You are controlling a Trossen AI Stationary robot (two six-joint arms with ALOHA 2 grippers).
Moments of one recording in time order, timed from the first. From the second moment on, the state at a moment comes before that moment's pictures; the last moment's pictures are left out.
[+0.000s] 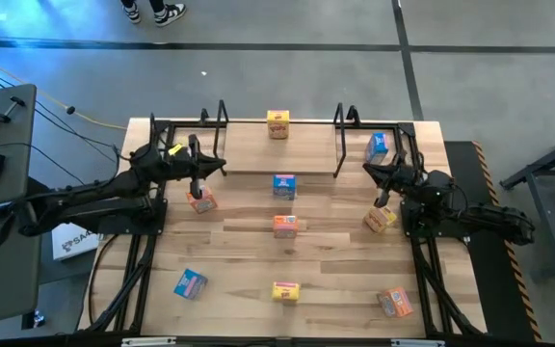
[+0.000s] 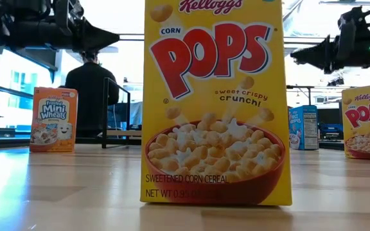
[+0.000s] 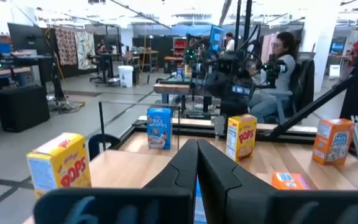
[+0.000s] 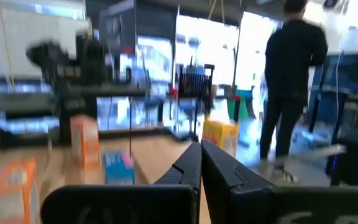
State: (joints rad) left arm 0.50 0.65 0.22 0.52 0.34 -0.03; right arm -0.28 0.03 0.01 0.21 0.15 -0.11
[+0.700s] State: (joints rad) left arm 0.50 0.65 0.18 0.60 0.25 0.00; right arm -0.28 0.42 0.35 -0.10 0.73 0.29
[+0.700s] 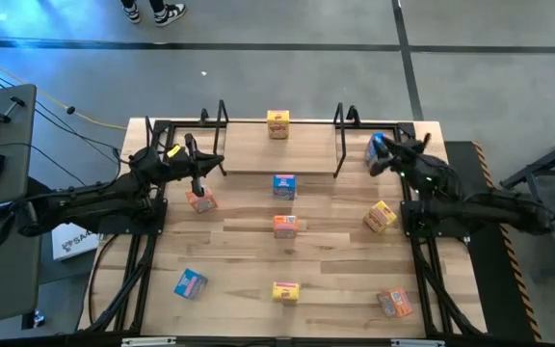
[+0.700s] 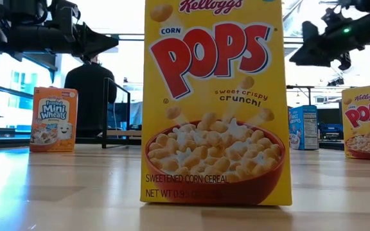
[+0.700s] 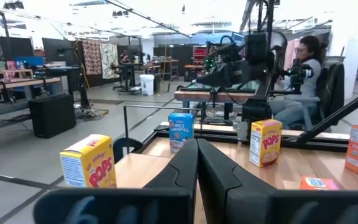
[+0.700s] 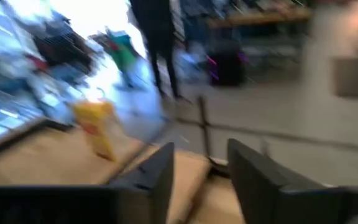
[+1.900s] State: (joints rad) left arm 0.50 0.65 0.18 0.58 0.21 0.01; right arm -0.81 1.12 0.71 -0.67 0.36 0.65
